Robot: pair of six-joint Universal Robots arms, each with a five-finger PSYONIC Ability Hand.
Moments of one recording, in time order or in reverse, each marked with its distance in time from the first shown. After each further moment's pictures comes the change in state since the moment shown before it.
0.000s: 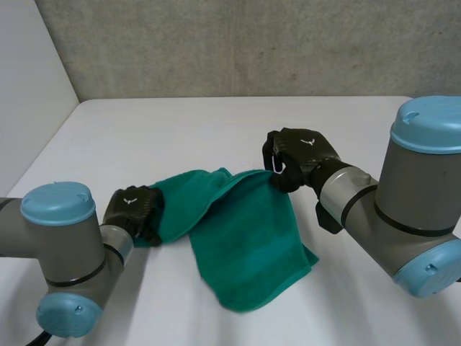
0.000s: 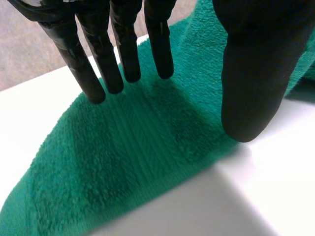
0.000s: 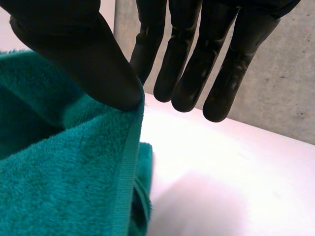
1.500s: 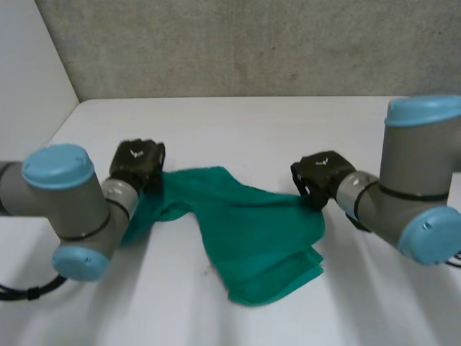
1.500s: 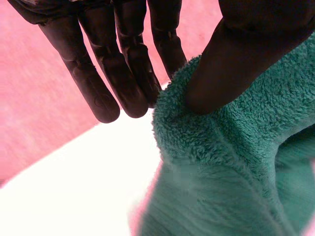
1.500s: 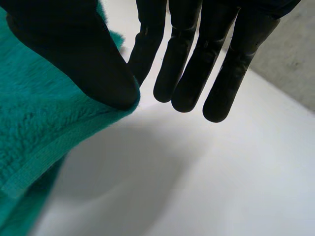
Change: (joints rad) left arm 0.025 -0.076 0.243 0.053 0.083 0.142; right arm -0.113 0.190 -0.153 0.228 0.000 -0.434; left_hand 0.590 0.672 0.666 0.667 0.619; right_hand 0.000 0.000 0.000 0.001 0.000
